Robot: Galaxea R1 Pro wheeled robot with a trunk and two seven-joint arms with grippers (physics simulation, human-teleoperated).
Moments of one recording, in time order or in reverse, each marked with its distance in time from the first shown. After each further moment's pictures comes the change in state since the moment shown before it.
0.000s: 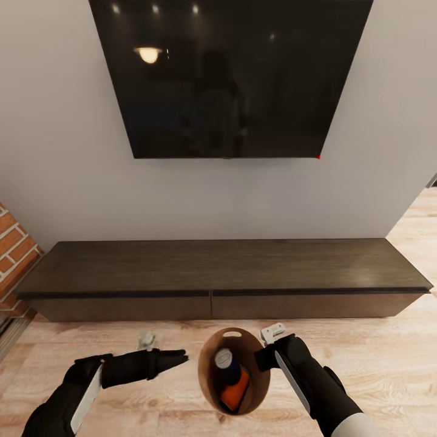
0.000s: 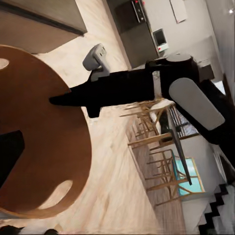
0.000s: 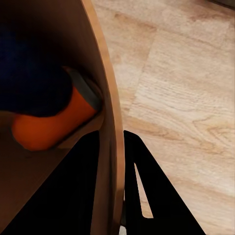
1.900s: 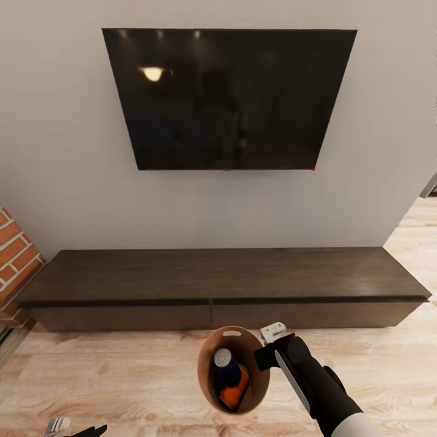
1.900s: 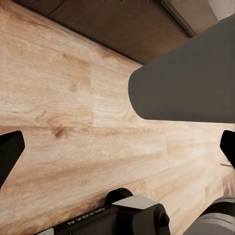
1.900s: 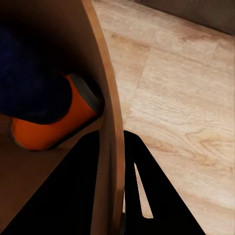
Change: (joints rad) left arm 0.000 0.276 0.245 0.918 -0.003 -0.669 0.056; right arm 0.000 0.000 0.000 -0.008 0.003 -0.002 0.002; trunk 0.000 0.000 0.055
